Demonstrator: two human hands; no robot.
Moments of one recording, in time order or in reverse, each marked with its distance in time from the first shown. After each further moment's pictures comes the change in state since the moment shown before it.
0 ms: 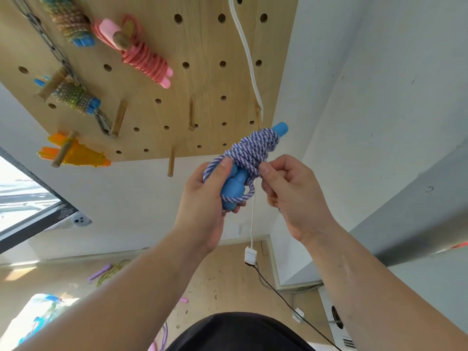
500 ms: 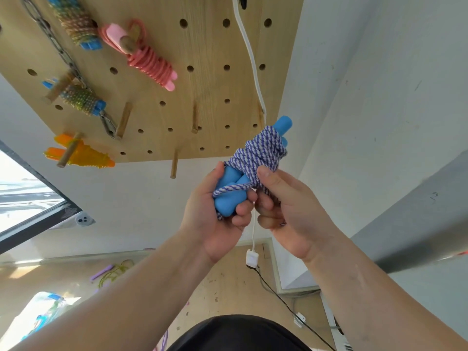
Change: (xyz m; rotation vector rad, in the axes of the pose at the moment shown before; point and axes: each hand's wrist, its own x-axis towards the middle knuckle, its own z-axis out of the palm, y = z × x) left_hand -0.006 0.007 0.005 -0.457 -0.218 -0.390; right_hand -0.016 -0.012 0.007 0.271 -0.146 0.284
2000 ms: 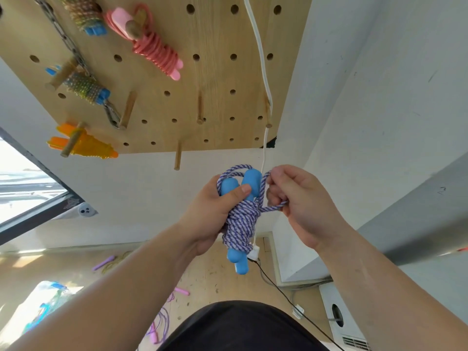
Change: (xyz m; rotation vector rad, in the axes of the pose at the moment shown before) left_hand 0.013 -0.006 -0.050 0.639 0.111 0.121; right_hand 0.010 0.011 -0.017 -0.306 0.050 -0.156
